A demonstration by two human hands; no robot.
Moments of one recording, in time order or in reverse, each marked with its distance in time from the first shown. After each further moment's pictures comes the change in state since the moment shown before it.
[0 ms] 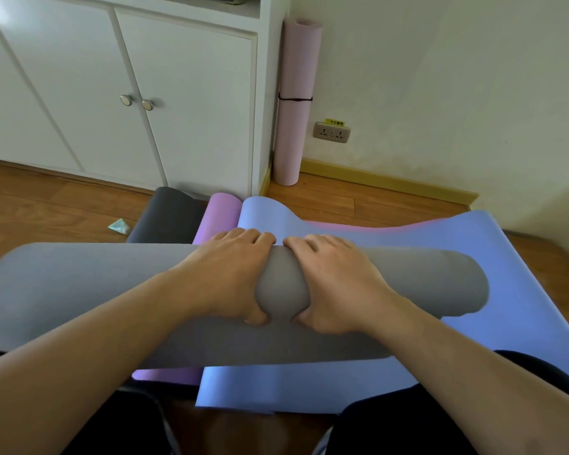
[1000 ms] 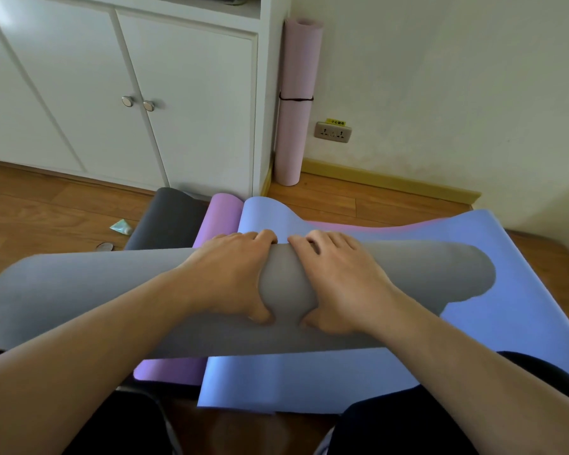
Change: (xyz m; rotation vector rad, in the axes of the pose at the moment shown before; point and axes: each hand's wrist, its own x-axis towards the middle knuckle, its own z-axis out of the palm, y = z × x) left_hand 0.003 0.000 0.001 -0.074 0.008 -0.039; right_hand -0.004 0.003 -0.004 -0.072 -0.058 0.005
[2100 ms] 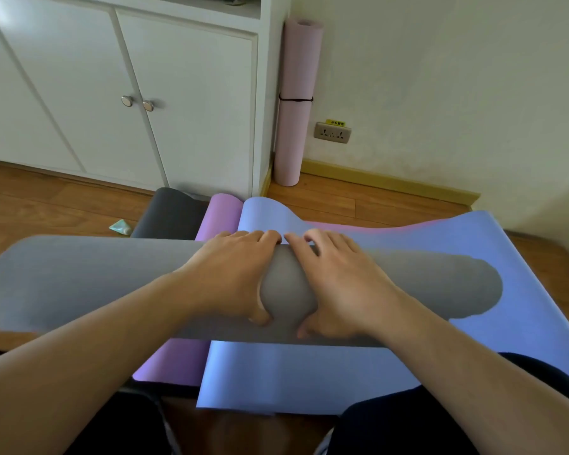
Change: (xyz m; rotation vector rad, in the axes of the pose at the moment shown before) left_hand 0.001 0.001 0.002 0.040 0.061 0.069; right_hand -0.003 0.000 -0.001 0.070 -0.007 0.002
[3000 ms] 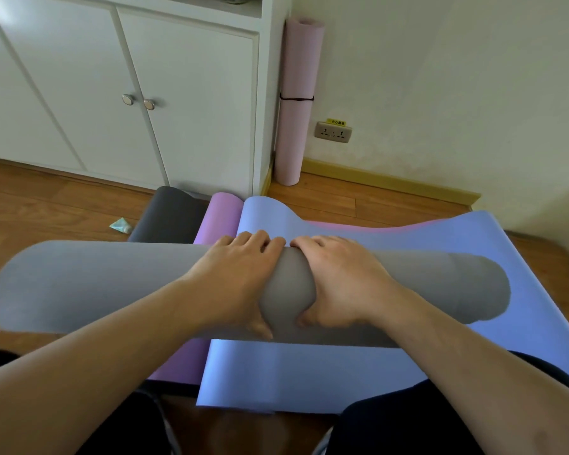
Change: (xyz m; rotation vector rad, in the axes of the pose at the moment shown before) left_hand -0.008 0.008 0.008 0.129 -0.005 0.034; right_hand 0.010 0.005 0.000 0.100 -0.001 0.006
